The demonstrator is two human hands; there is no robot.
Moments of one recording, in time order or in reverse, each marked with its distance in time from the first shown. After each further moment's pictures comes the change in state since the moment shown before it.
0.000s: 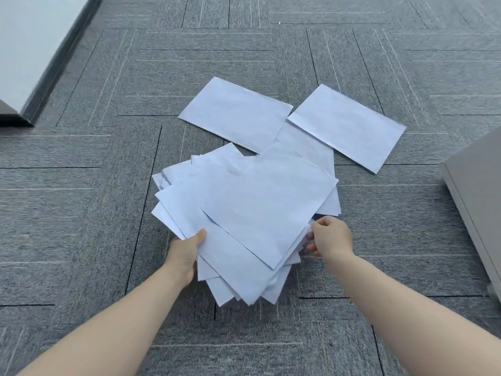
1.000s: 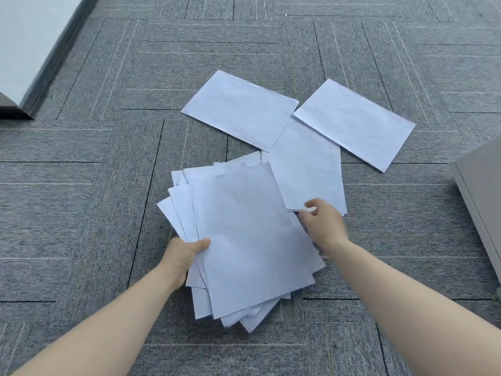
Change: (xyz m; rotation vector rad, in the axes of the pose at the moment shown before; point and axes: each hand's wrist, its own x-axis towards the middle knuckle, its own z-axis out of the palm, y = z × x) left_hand 0.001 0.000 -0.018 0.199 -0.057 0.024; right_hand 0.024 -0.018 0.016 -0.324 -0.064 -0.241
